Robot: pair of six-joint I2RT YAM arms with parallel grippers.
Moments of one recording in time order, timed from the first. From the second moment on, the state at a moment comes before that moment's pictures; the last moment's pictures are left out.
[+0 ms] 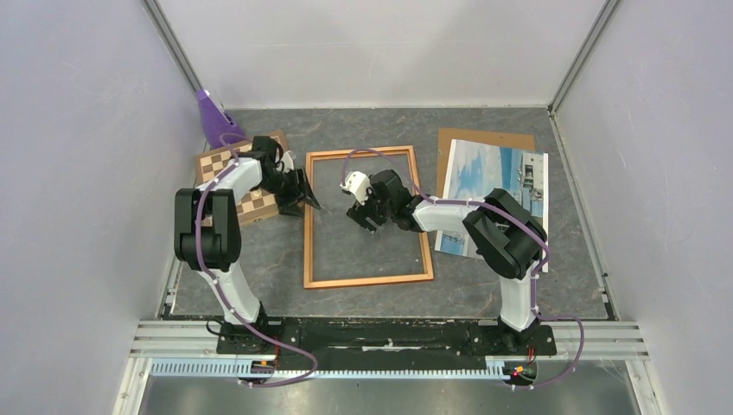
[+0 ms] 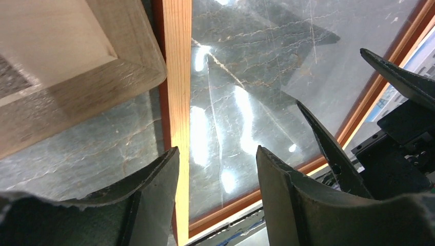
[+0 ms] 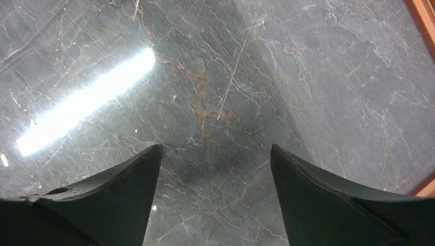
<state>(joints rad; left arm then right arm) -0.04 1.85 1.25 -0.72 0.49 -0.31 0.76 1.96 1.13 0.13 -0.07 -0.33</state>
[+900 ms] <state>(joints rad) -0.22 1.63 1.16 -0.69 0.30 -0.04 0.75 1.75 1.15 0.01 -0.05 -0.33</state>
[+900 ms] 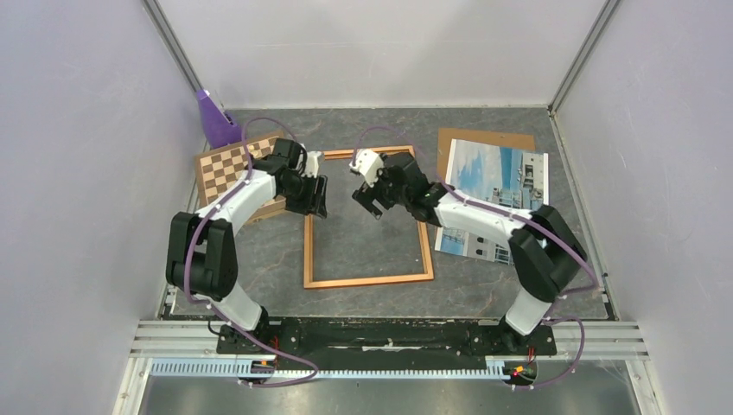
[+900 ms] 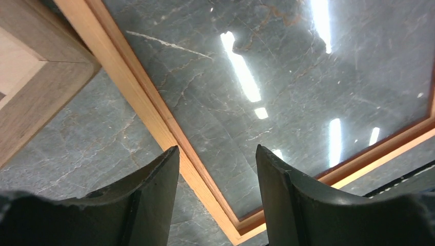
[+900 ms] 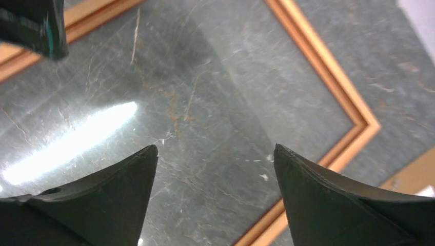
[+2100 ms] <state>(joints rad) -0.33 1.49 1.15 -0.51 0.18 0.07 -0.15 1.14 0.73 -0.15 -0.10 -0.27</state>
